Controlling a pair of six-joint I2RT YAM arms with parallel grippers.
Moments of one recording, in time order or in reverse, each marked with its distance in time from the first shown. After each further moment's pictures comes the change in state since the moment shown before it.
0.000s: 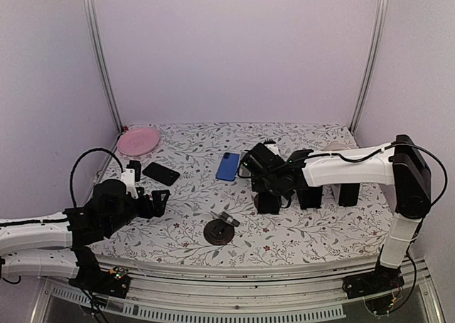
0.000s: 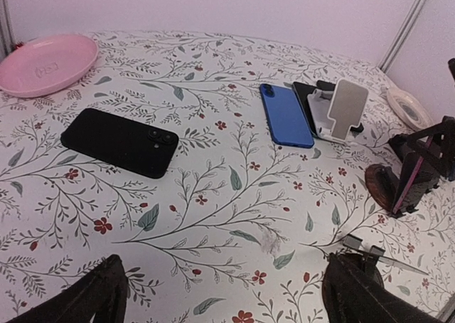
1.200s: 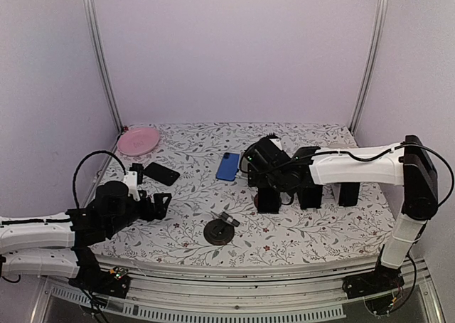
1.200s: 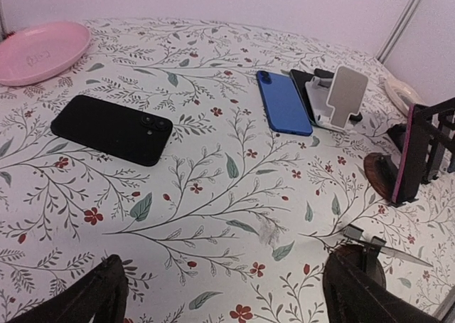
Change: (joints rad) left arm 0.012 0.033 -0.023 0.035 0.042 -0.011; right arm 0.000 -0.049 -0.008 0.020 -0.012 -0.016
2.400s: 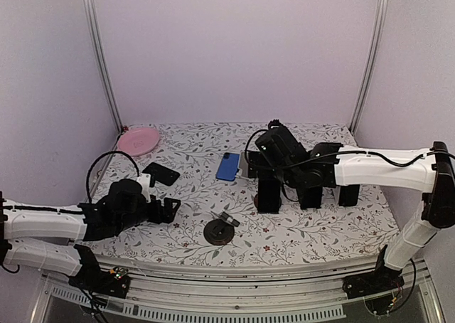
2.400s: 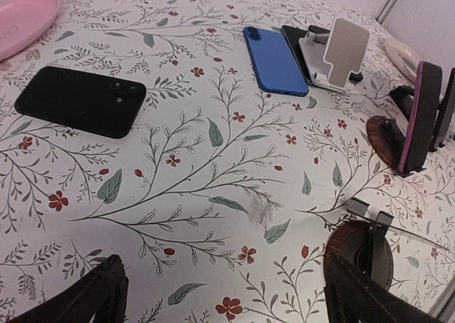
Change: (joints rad) left arm 0.002 0.181 0.048 0.027 0.084 -0.003; right arm 0.044 -0.176 -0.044 0.072 -0.032 -0.060
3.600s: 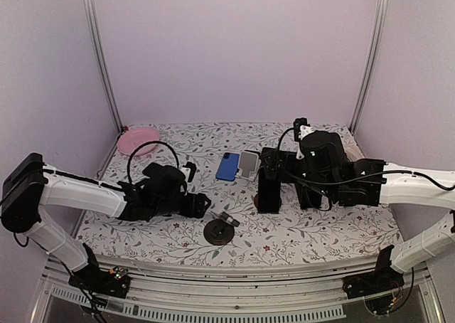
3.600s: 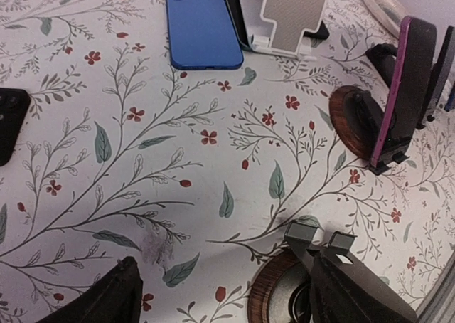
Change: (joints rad) left arm -0.093 0.453 0.350 -0.054 0.092 -0.045; right arm 0.016 -0.343 -0.292 0.240 -0.131 -0.013
